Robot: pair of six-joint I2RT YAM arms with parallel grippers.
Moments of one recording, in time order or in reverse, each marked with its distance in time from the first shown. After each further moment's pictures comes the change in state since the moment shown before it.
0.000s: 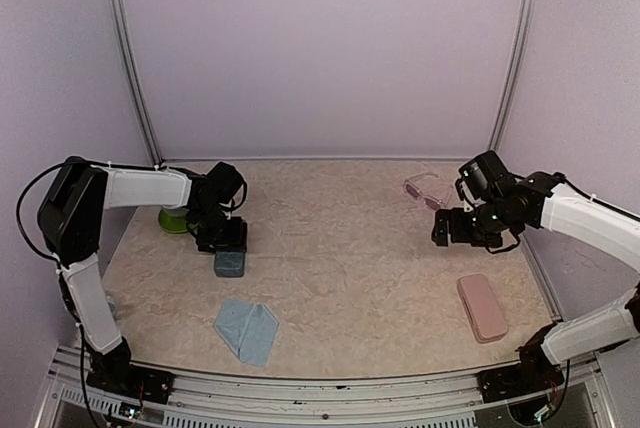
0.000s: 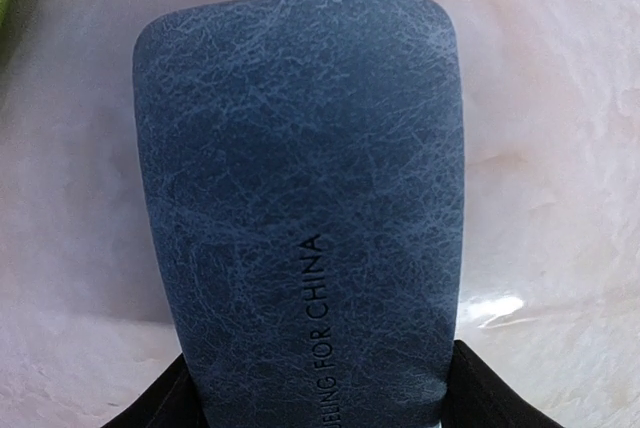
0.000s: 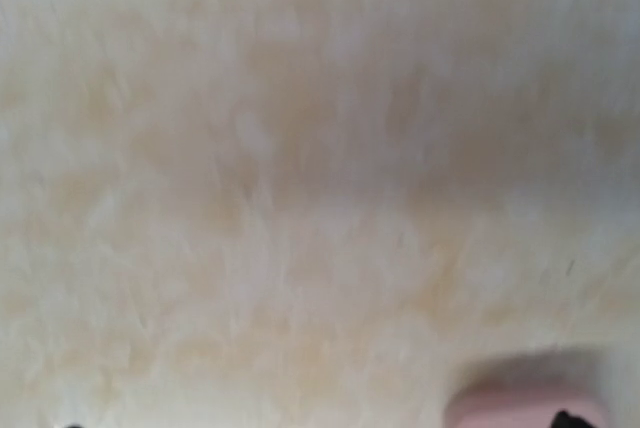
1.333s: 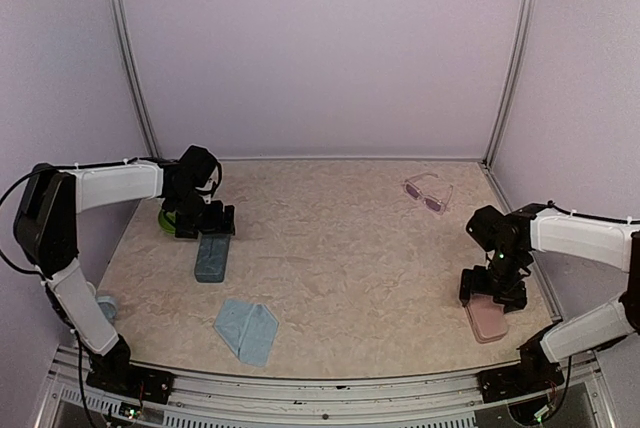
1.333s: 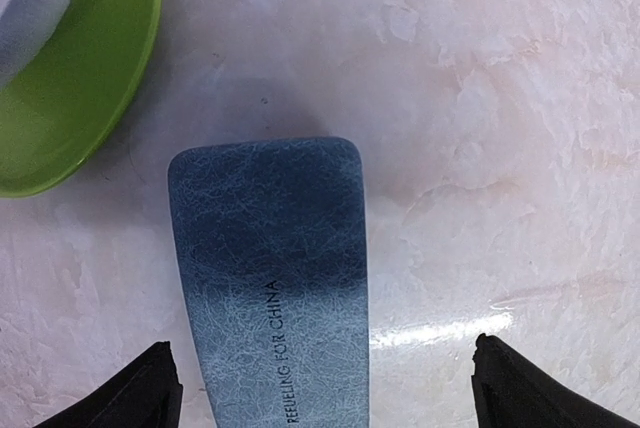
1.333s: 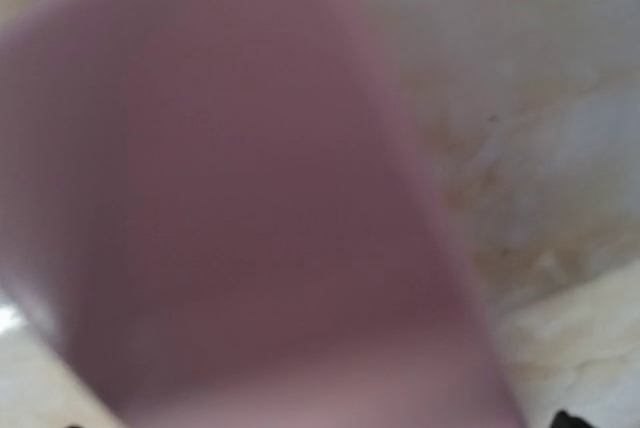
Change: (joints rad) left arm 0.130 -0.156 -0.046 -0.014 0.027 0.111; right arm -0.126 0.057 -0.253 -0.266 -0.094 0.247
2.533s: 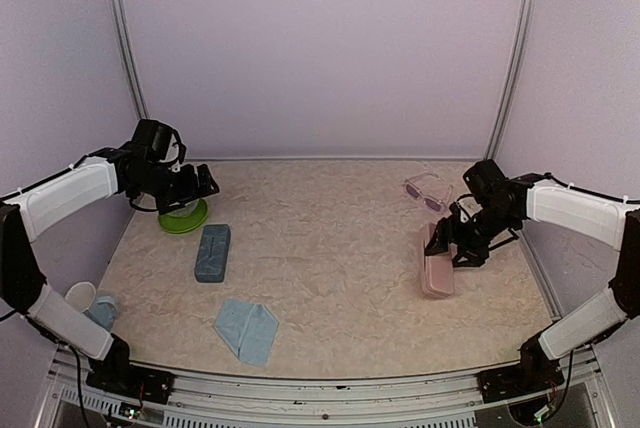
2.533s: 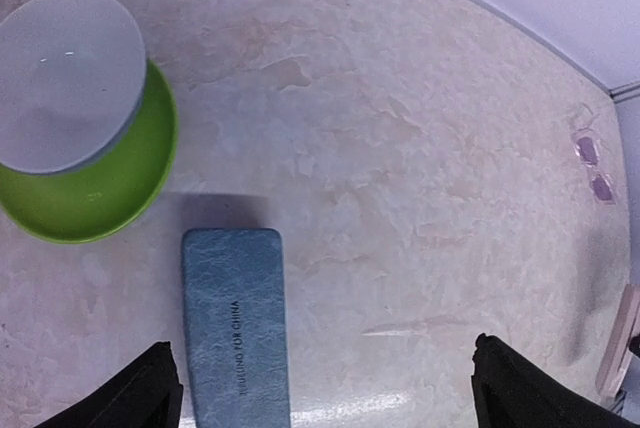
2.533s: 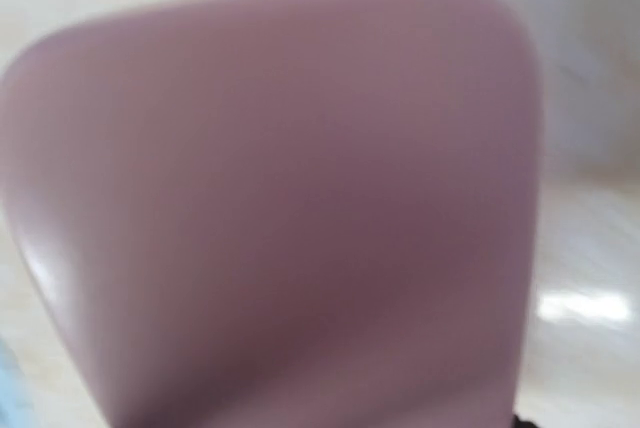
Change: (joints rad) left arm 0.108 -0.277 -0.045 0.104 0.139 -0.078; right arm -0.057 0.110 0.229 0.246 -0.401 -0.172
